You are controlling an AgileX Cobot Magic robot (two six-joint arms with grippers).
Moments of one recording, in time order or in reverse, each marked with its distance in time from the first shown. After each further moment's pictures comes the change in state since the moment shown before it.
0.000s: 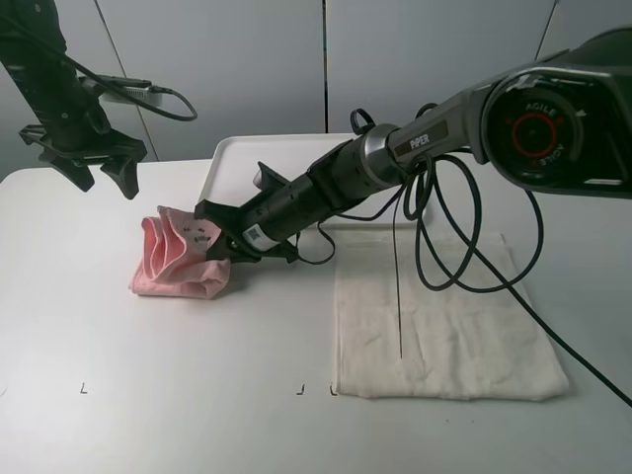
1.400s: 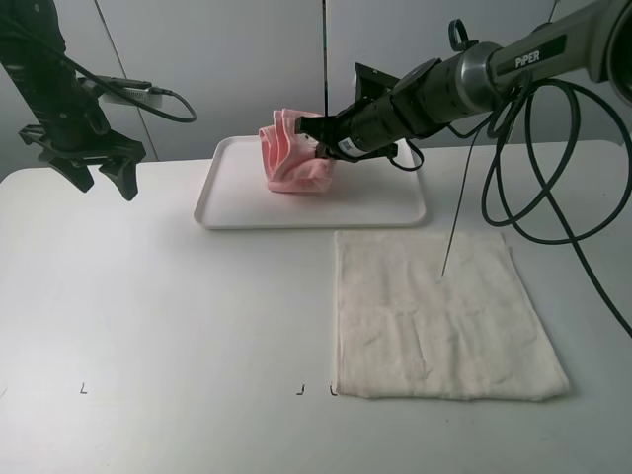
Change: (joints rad) left arm 0.000 0.000 0.000 0.000 0.007 0.017; right arm -0.240 -0.149 0.000 -0.345 -0.390 0.045
